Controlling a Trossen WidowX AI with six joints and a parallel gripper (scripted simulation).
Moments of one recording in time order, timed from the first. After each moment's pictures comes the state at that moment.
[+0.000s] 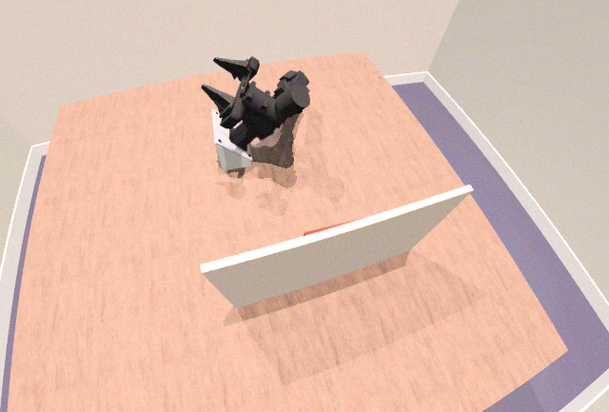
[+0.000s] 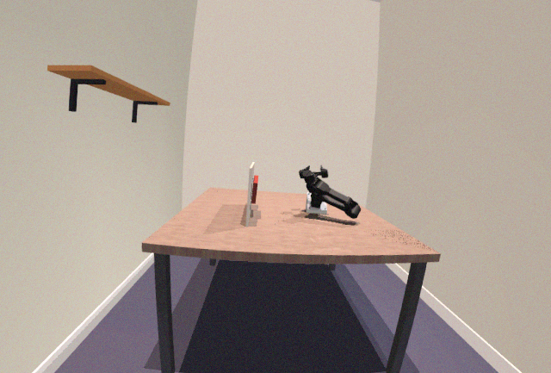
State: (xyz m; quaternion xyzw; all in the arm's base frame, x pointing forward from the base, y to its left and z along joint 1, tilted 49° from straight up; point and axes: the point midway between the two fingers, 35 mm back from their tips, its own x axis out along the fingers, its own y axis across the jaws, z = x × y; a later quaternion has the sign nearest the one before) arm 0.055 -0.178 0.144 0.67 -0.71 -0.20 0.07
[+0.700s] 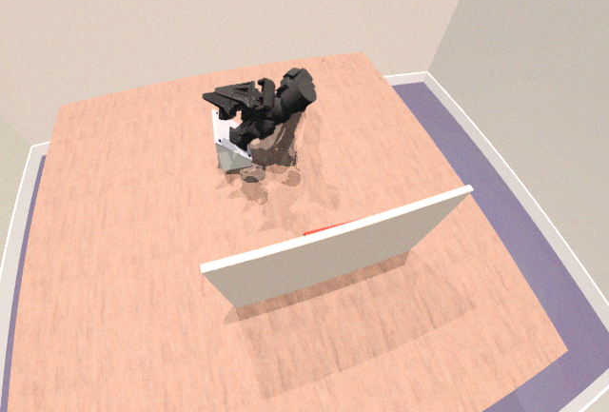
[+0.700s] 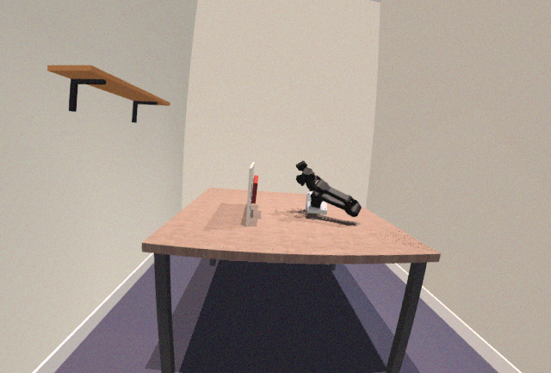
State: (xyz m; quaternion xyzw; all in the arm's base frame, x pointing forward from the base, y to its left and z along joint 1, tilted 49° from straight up) arm 0.120 -0.172 0.148 0.67 -0.56 0.19 -0.44
